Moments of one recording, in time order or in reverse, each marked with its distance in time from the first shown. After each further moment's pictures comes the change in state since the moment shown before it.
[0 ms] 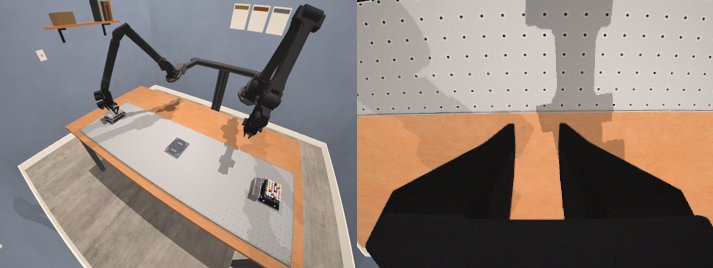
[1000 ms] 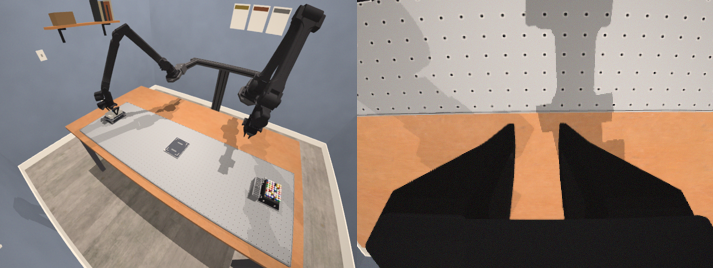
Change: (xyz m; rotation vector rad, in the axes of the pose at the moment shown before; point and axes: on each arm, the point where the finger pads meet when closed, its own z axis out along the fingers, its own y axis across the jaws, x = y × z) left arm 0.000 0.000 0.000 0.000 0.000 0.000; right arm 0.000 0.000 0.005 0.001 -0.001 0.001
